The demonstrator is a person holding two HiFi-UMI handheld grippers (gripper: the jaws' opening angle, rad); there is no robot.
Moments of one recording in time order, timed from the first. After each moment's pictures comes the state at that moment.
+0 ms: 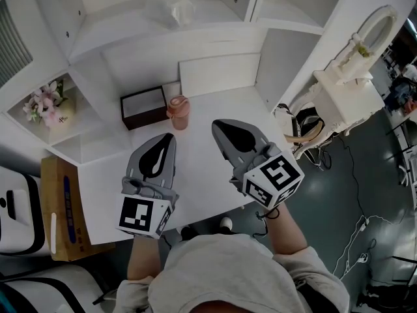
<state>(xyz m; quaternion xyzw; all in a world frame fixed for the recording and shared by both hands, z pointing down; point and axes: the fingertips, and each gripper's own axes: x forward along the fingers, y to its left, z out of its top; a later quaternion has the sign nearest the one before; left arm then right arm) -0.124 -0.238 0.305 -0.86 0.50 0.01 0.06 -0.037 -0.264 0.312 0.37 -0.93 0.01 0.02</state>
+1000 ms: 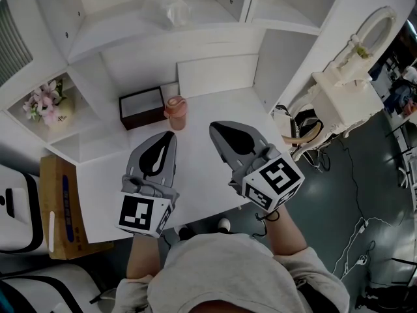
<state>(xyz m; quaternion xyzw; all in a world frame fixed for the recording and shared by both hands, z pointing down) -0.111 -0.235 0.297 -0.86 0.50 0.02 0.07 -0.032 -0.252 0.303 0.36 -0.93 0.00 0.02</state>
